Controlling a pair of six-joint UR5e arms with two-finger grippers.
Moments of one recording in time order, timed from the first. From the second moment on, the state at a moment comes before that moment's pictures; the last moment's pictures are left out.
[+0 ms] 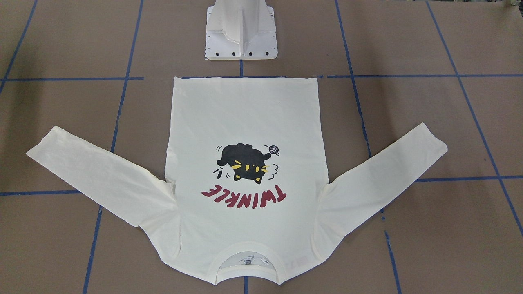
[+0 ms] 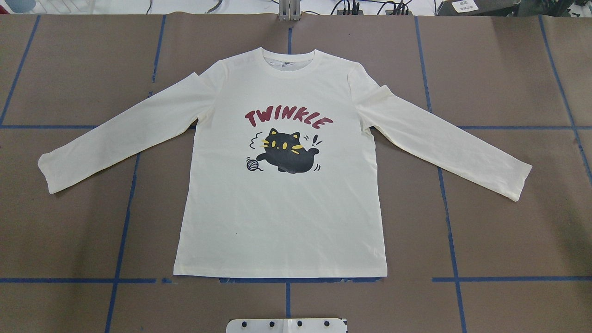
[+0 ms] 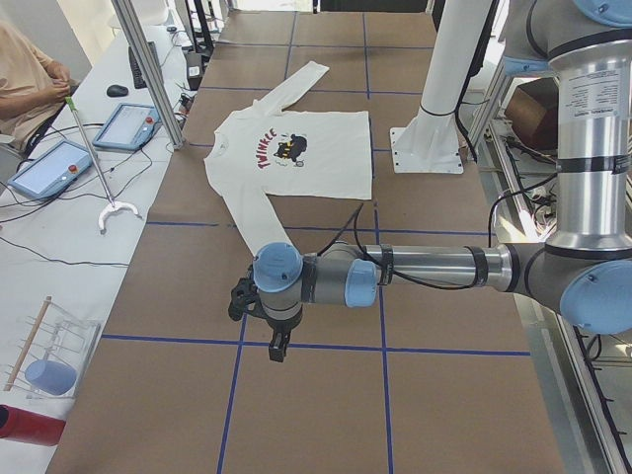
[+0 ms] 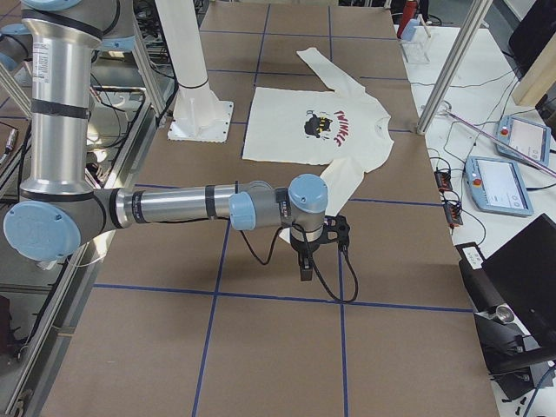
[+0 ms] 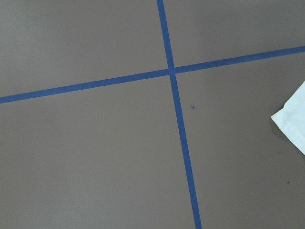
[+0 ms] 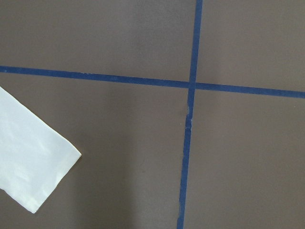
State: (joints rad) left arm -1.58 -1.47 -1.66 -1.62 -2.37 0.15; right arm 1.47 -1.68 1.79 -1.52 2.31 0.10
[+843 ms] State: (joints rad) left arm -1.58 -1.47 -1.78 -1.65 -2.38 0.14; right arm 1.47 -1.65 1.85 -1.52 2.31 0.10
